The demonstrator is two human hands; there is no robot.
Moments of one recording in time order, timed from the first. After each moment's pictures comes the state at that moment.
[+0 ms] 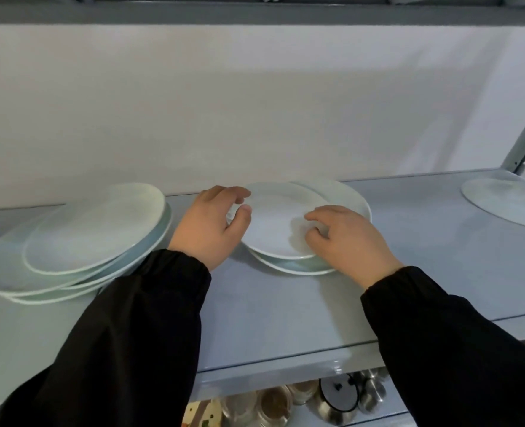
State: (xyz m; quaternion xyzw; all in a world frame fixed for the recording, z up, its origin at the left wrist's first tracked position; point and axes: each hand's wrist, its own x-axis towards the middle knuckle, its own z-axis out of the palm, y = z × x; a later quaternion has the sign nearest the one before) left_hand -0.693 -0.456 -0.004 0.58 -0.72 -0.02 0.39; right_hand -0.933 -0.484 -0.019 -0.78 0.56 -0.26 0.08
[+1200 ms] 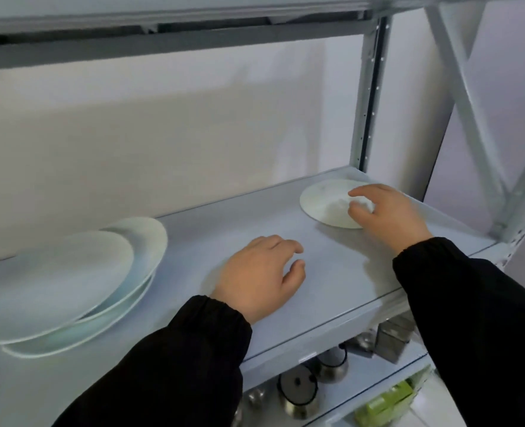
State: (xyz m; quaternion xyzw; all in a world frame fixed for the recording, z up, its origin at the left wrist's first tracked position) left_hand -1.070 -0.494 -0.024 0.45 -0.86 -0.01 0.23; right_hand -1.334 -0.550 -0.019 -0.65 0.66 -0.37 0.05
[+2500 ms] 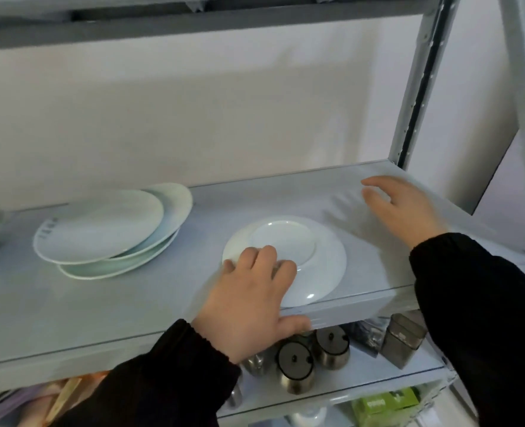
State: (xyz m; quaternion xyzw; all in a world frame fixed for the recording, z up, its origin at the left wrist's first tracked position) left_hand -1.063 -0.410 -0.036 0.52 -0.83 0.14 0.10; right_hand -1.341 -0.566 -0.023 -0.71 0.58 -0.38 0.12
